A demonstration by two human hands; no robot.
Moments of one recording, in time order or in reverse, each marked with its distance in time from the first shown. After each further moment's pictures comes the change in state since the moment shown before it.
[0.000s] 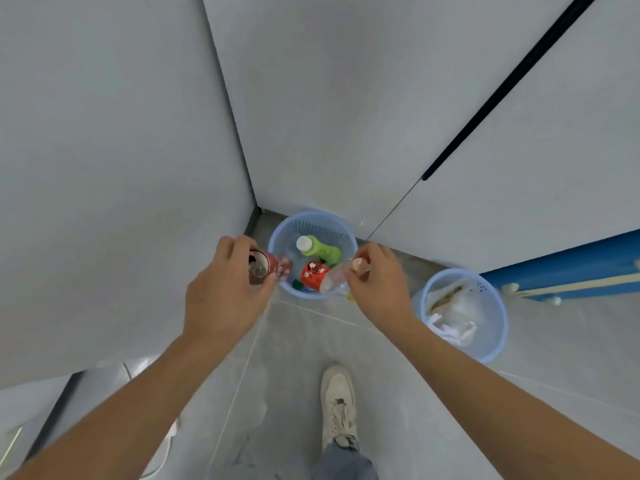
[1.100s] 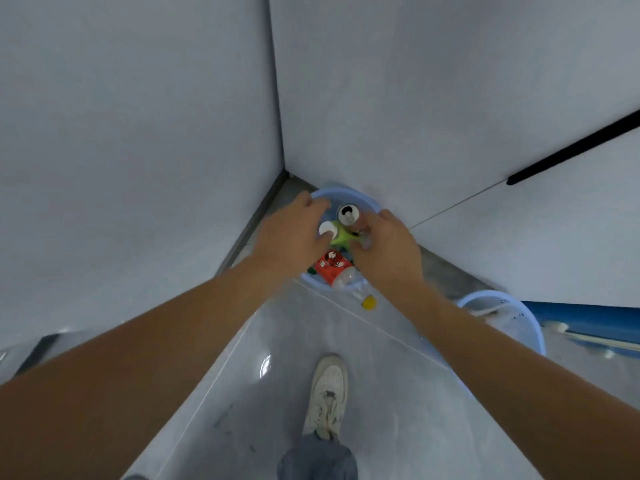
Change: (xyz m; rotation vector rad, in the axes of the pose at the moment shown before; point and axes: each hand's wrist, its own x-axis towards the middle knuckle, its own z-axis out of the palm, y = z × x) left_hand 0.101 -0.003 0.105 -0.017 -0.170 0.077; right_hand 0.098 0.011 0.063 -0.262 -0.160 -0.263
